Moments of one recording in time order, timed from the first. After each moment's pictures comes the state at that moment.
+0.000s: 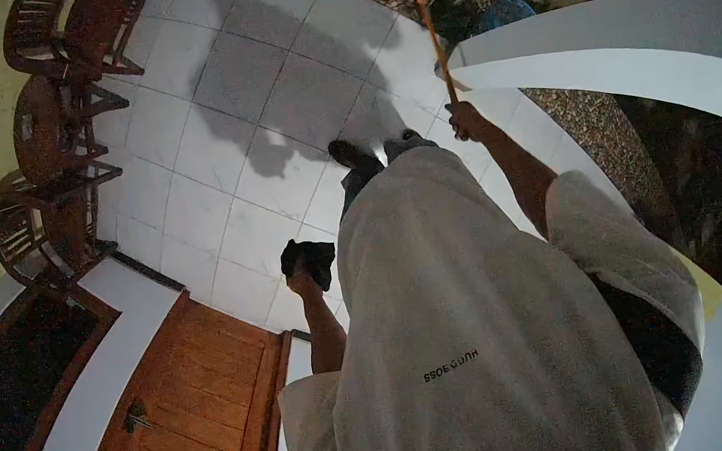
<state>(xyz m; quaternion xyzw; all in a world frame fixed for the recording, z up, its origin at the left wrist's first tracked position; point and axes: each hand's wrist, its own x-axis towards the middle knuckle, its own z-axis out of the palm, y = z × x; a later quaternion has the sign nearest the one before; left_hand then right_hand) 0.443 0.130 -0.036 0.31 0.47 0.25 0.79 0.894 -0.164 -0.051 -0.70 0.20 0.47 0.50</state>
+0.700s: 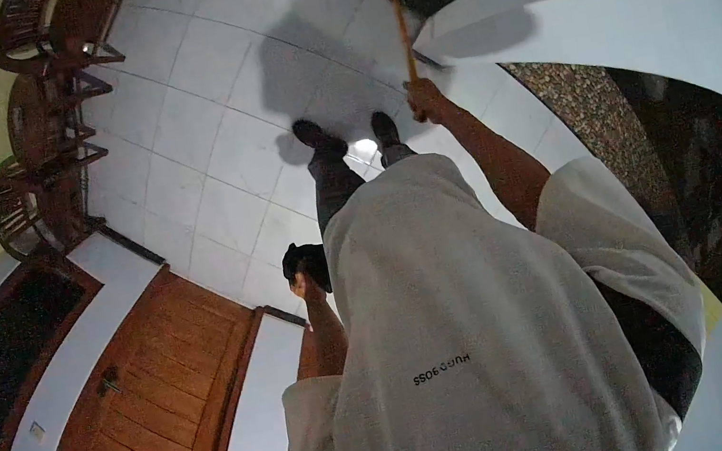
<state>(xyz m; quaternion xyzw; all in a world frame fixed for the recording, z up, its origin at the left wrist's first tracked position) 0.391 -0.104 -0.044 0.35 0.57 0.24 0.71 0.905 -0.273 -0.050 -0.60 0.14 0.50 0.60</state>
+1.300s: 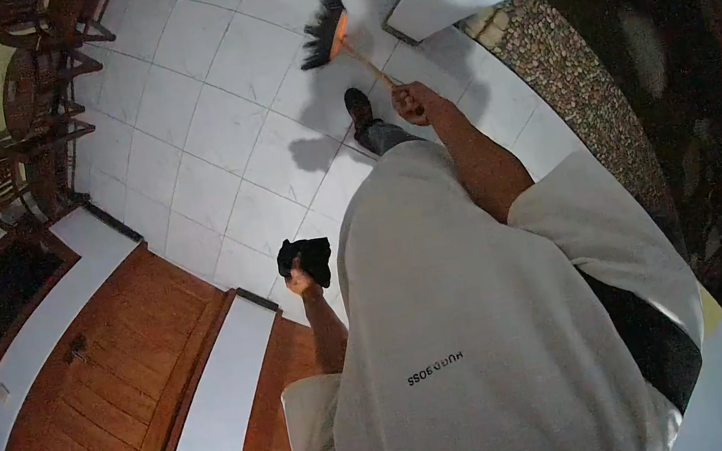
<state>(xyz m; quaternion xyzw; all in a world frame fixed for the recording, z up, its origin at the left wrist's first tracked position) 0.347 -0.267 -0.022 0.38 0.57 0.26 0.68 0.821 -0.416 -0.073 -0.33 0.35 0.60 0.63</state>
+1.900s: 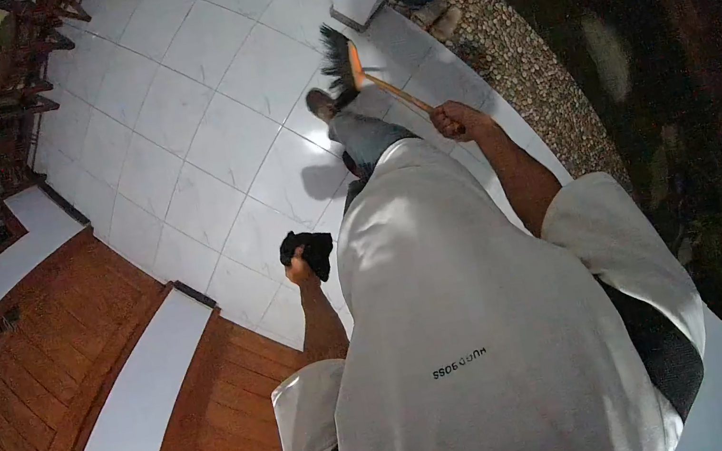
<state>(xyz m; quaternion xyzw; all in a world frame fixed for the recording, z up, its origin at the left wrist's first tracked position) 0.312 -0.523 -0.039 0.26 0.54 0.31 0.74 0.768 -0.732 -0.030 -0.38 0.29 0.69 0.54</state>
